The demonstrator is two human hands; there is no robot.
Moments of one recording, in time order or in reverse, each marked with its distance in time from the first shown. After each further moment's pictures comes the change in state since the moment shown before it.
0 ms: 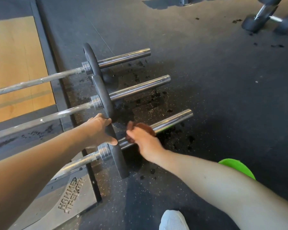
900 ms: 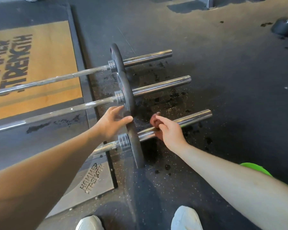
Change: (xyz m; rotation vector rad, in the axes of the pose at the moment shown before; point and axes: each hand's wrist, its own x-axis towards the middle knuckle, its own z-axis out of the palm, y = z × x) left_hand -0.020 -0.035 0.036 -0.689 0.364 0.046; right_hand -0.021 -0.037 -0.033 0.714 0.260 0.317
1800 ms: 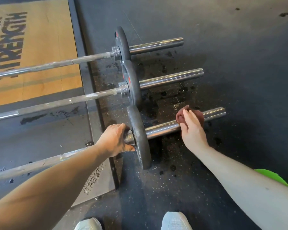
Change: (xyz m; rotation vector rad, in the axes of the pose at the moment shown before) left_hand 0.018 -0.090 0.047 0.424 -0.126 0.111; right_hand 0.042 0.072 -0.034 -0.607 0.120 -0.063
